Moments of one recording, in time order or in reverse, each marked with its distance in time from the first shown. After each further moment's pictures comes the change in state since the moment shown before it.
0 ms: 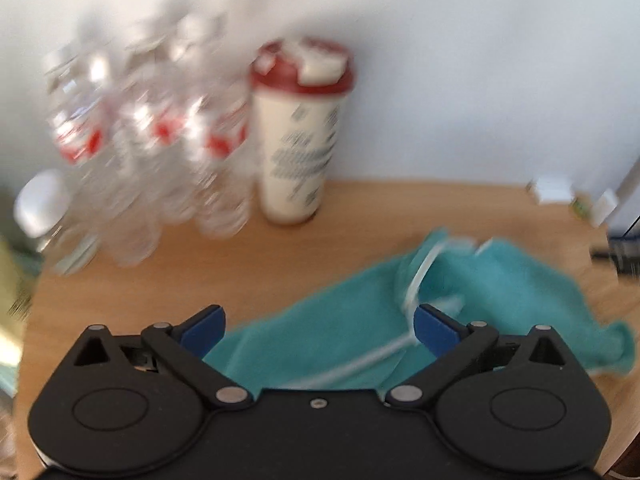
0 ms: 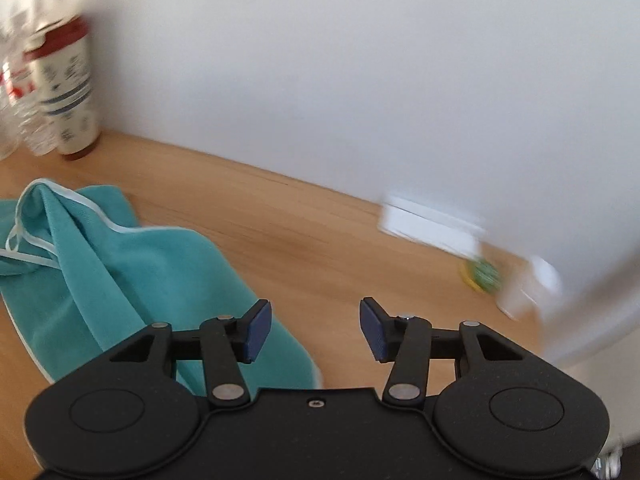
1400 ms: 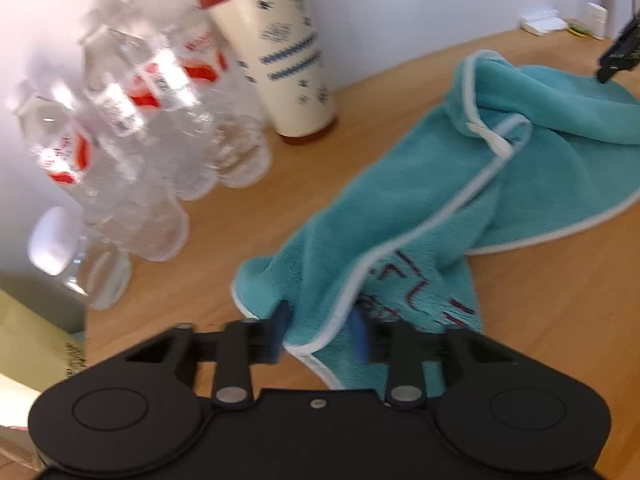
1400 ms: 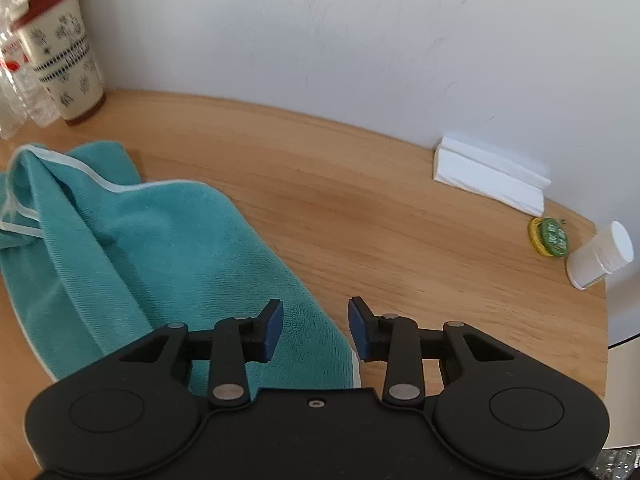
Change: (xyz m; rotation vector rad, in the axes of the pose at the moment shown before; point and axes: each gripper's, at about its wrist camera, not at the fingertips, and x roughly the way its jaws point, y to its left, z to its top) left arm 0.063 0.009 -0.048 0.413 0.014 0.103; right arm 0.034 -0.020 -0.018 0.075 0.091 0.090
